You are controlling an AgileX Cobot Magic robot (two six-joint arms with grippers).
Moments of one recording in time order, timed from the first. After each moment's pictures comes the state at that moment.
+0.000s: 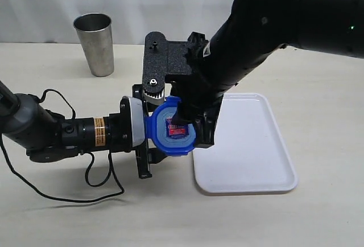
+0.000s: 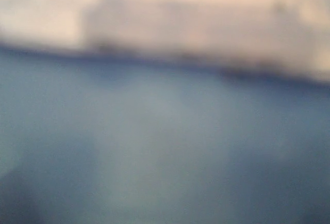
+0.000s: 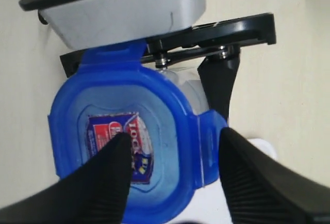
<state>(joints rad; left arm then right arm) -0.38 2.23 -0.86 0.98 -1.18 0.40 0.68 1.69 -1.29 0.09 0.76 -1.00</state>
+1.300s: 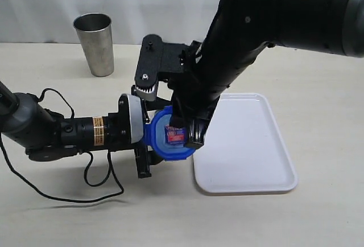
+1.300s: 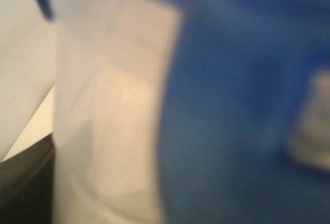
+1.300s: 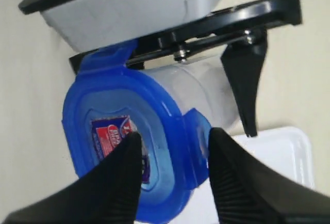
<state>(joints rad) -0.37 2.23 -0.87 0.99 -1.17 0.33 0.68 1.75 -1.34 0.09 0.83 -0.87</state>
